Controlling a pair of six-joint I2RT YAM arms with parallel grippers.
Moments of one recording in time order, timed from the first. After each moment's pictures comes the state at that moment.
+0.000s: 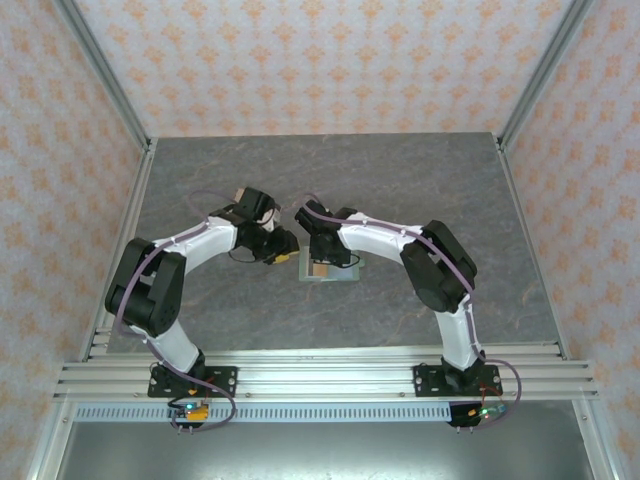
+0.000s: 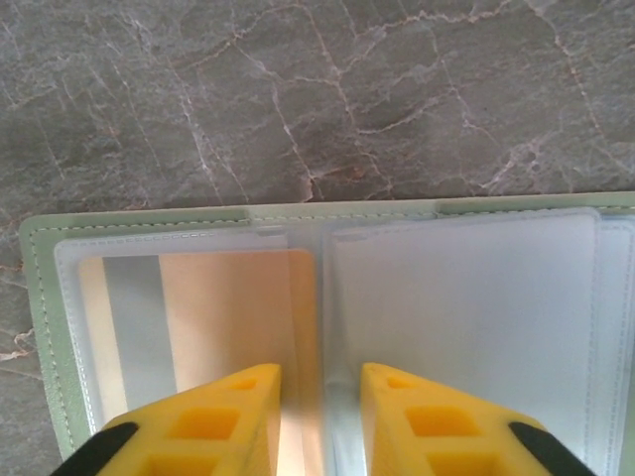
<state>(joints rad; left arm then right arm) -0.33 1.68 1.01 -0.48 0.49 -0.73 0.80 2.03 1.45 -0.74 0.10 0.84</state>
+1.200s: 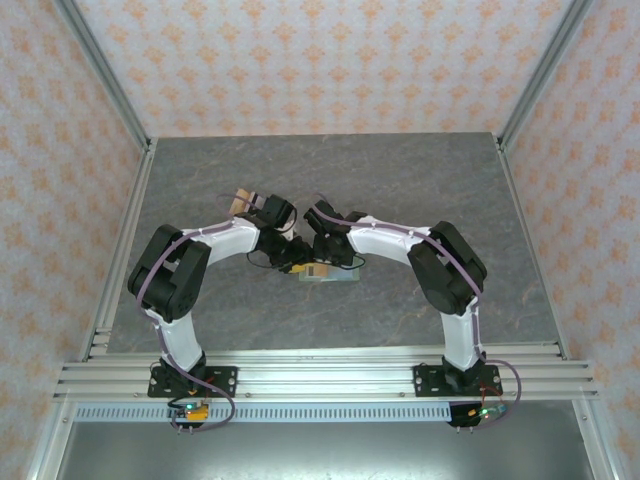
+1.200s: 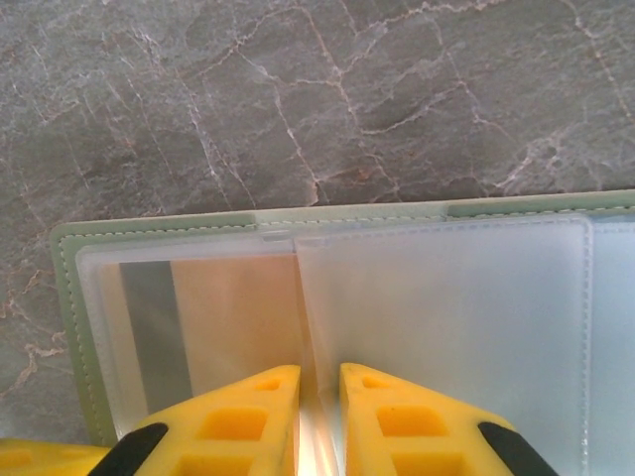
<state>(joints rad) -0.43 1.82 1.07 -0.46 0.50 -0.75 0.76 1.98 1.34 -0.60 0.03 0.86</state>
